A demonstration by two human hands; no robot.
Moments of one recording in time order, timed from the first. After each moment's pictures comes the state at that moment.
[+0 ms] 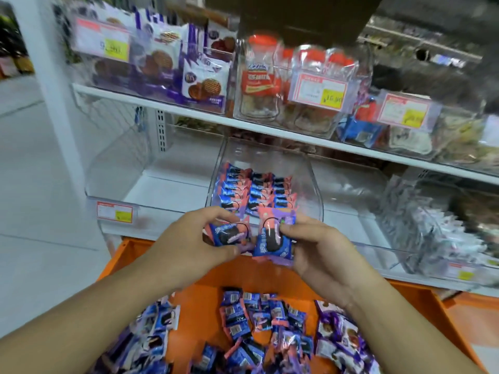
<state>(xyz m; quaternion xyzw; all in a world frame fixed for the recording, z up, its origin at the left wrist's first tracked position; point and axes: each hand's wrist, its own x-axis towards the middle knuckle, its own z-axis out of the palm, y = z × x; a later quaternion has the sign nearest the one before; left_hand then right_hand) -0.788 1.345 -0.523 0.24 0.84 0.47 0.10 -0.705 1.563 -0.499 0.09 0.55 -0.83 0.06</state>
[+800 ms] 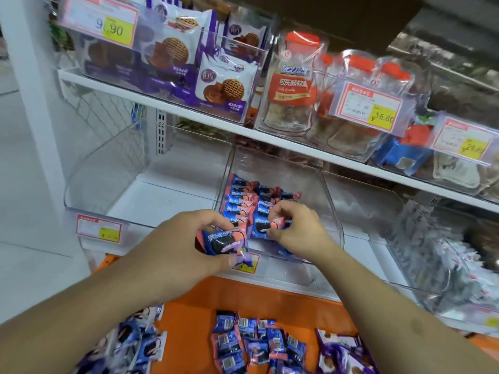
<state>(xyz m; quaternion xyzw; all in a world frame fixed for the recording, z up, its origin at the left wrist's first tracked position) -0.850 1.336 -0.539 0.24 0.86 0.45 0.09 -0.850 1.614 -0.553 0.09 0.96 -0.24 -0.08</state>
